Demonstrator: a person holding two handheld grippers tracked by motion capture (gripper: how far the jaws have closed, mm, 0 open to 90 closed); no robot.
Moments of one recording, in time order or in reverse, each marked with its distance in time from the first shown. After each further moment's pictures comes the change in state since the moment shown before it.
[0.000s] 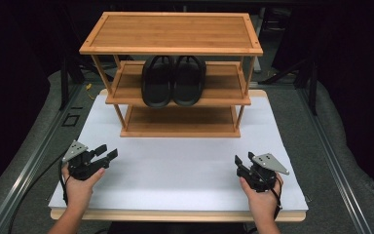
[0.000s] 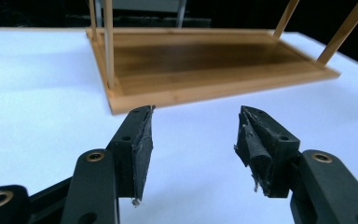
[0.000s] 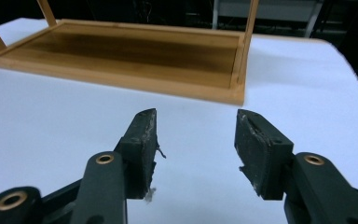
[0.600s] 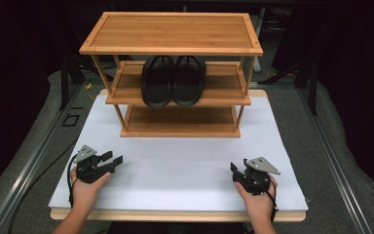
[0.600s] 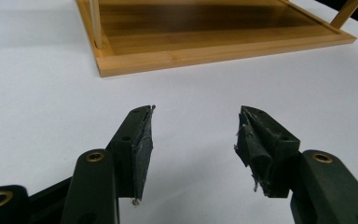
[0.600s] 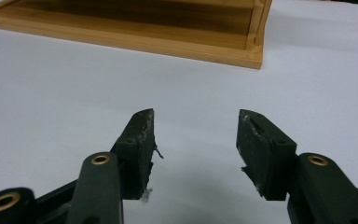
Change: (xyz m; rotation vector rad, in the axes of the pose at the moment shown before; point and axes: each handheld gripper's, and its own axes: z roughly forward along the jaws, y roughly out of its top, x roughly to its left) left arm 0.001 -0.019 0.017 0.091 -0.010 -0.008; right arm 0.002 -0.020 0.016 0.111 0.025 -0.017
